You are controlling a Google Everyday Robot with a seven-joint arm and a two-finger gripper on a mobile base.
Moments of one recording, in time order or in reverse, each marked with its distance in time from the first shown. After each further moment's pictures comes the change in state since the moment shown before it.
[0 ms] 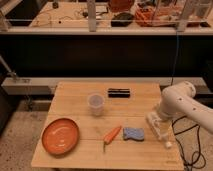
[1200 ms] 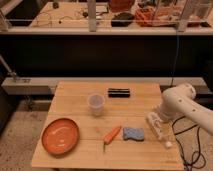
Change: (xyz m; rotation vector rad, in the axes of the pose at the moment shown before) arm 0.009 0.004 0.013 -0.007 0.002 -0.123
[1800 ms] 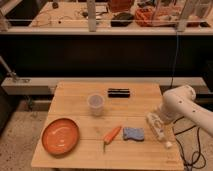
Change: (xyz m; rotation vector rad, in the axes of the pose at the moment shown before) arm 0.003 0.003 0.009 -0.009 -0.007 -0.074
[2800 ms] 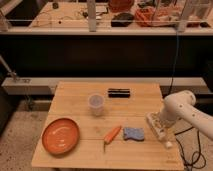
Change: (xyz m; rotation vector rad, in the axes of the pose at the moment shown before) arm 0.010 0.012 0.032 -0.011 -0.014 -0.072
